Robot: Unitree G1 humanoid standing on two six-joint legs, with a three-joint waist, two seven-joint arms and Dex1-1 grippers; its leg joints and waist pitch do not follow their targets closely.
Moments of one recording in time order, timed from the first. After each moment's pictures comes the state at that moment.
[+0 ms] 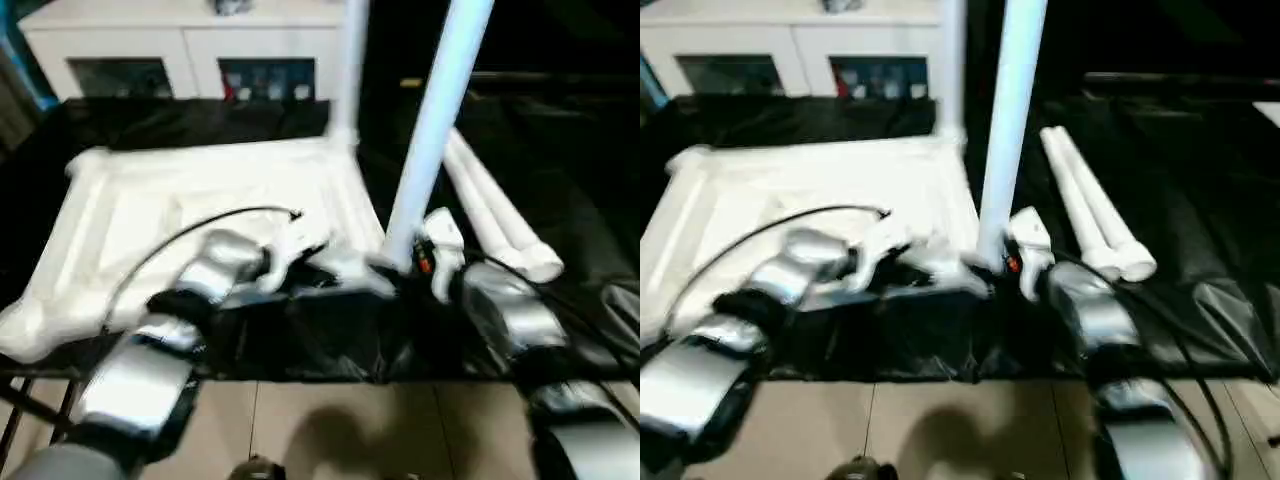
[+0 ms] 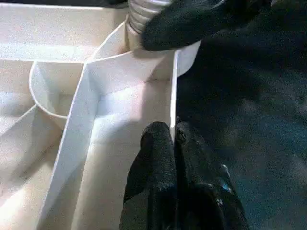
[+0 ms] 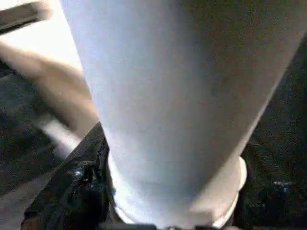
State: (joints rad) left arm -0.89 0.16 -0.21 1.10 0.11 -0.01 -1.03; right arm -0.61 -0.21 0.01 0.77 0.07 0.07 0.68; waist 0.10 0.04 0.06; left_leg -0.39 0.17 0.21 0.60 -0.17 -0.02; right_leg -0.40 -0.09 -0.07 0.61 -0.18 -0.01
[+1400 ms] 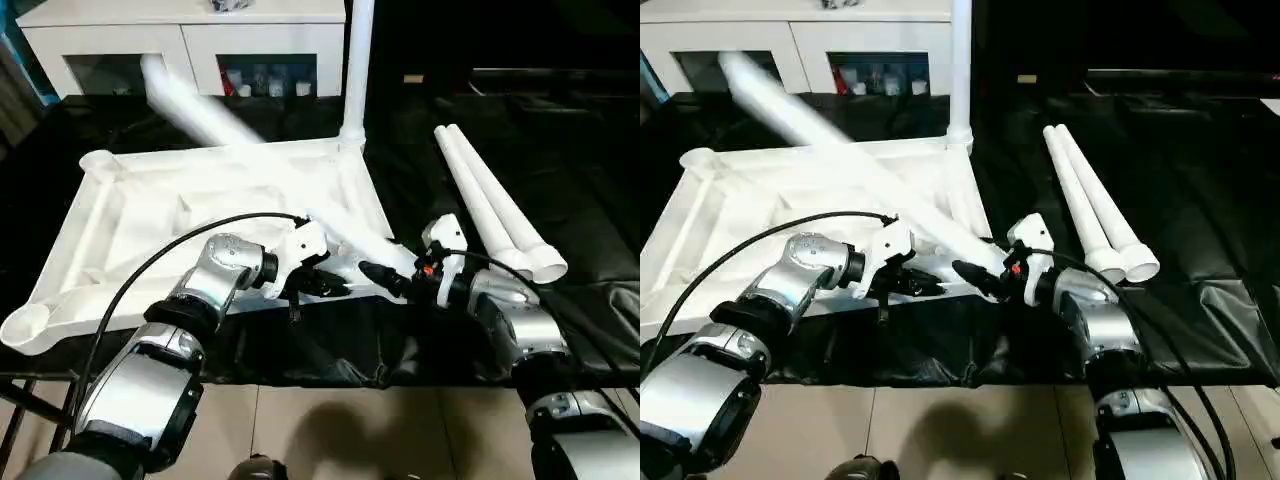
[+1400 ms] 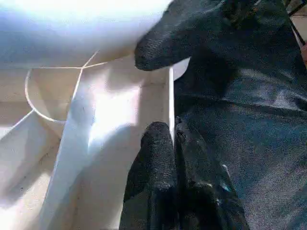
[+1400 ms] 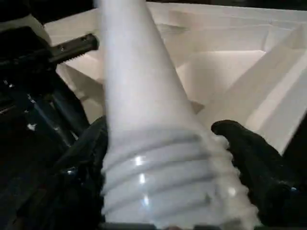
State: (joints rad) left arm -0.84 0.20 -0.22 1.05 0.10 -0.13 -1.19; right arm -0.55 -0.25 0.01 0.75 0.18 0.00 0.97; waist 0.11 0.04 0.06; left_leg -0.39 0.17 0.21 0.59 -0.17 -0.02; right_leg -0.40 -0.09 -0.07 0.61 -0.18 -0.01
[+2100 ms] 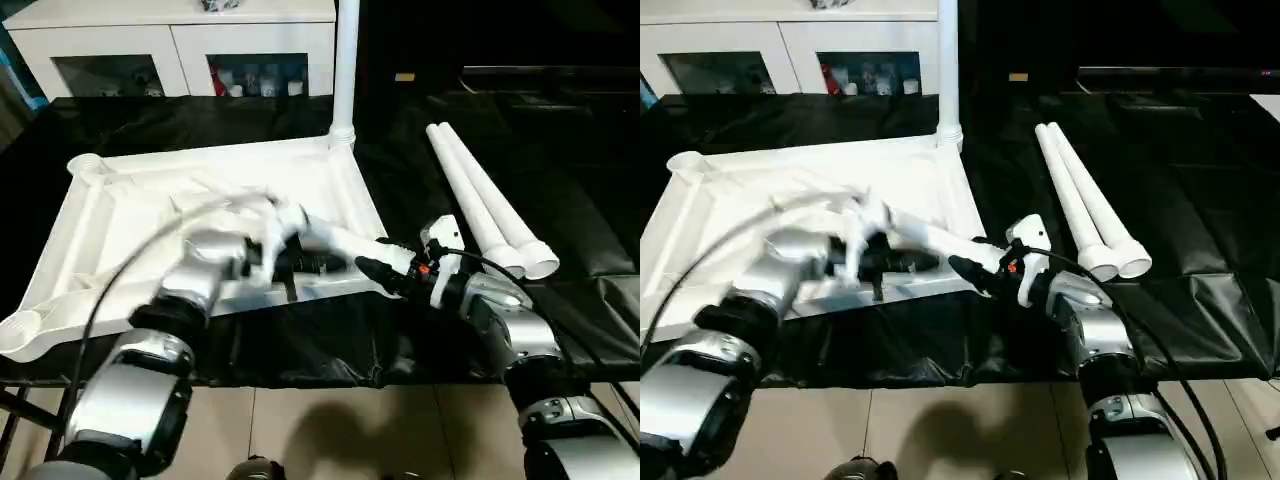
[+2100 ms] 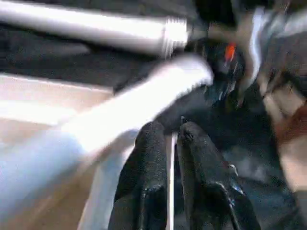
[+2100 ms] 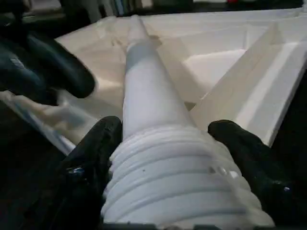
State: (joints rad) left arm -0.79 0.24 -0.06 0.85 -0.13 0.11 -1.29; right arm -0.54 -0.21 -0.03 0.72 0.23 0.05 0.92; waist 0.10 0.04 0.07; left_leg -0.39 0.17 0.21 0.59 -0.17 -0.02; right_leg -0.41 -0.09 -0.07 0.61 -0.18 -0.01
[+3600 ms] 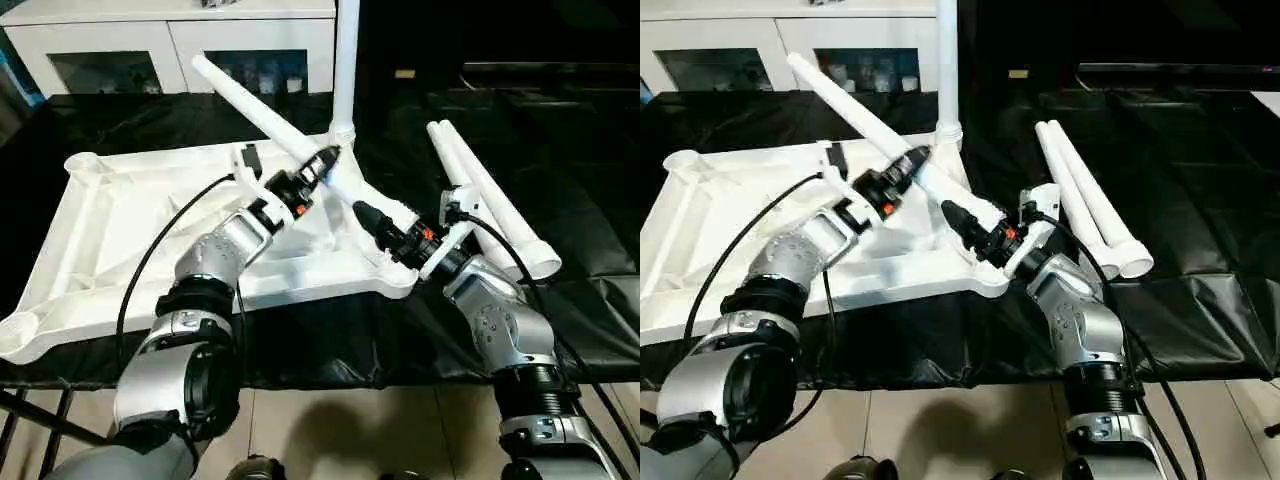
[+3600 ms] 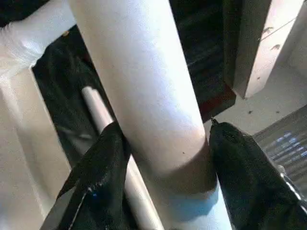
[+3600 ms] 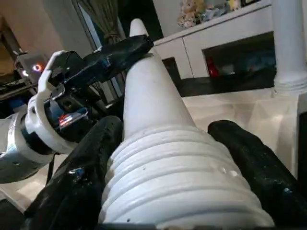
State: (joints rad) left arm -0.93 0.02 0.47 0.91 -0.61 0.45 -0.69; right arm -0.47 -0.10 -0.11 0.34 0.42 0.23 0.74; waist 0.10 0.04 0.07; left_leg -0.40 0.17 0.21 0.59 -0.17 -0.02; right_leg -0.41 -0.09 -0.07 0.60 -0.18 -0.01
